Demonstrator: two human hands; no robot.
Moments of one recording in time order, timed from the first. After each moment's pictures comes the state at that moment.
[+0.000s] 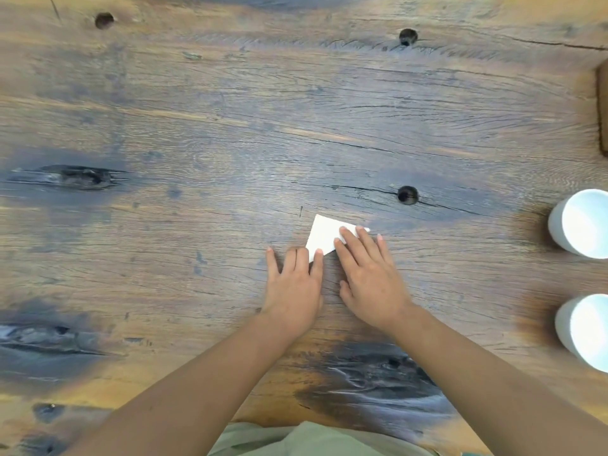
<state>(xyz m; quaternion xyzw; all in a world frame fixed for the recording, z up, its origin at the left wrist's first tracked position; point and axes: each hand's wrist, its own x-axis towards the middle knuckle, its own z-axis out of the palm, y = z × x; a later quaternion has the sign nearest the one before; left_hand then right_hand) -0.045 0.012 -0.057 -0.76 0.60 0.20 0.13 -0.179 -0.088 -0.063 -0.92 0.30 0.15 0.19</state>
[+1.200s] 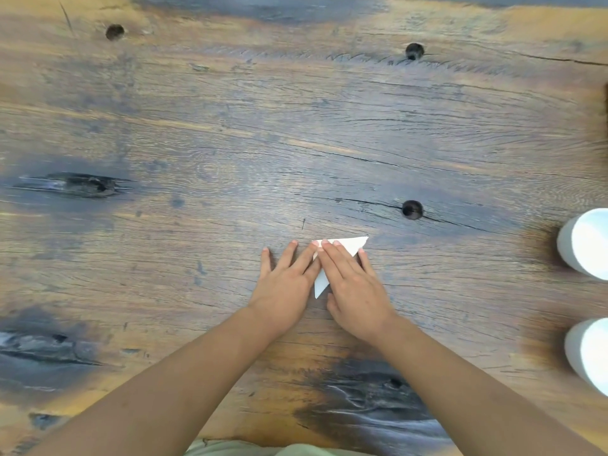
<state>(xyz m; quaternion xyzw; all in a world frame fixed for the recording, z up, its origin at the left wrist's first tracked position) -0.009 0.000 -0.066 -0.73 0.62 0.27 0.11 -0.157 -0.083 -0.074 -0.92 0.27 0.13 0.24</state>
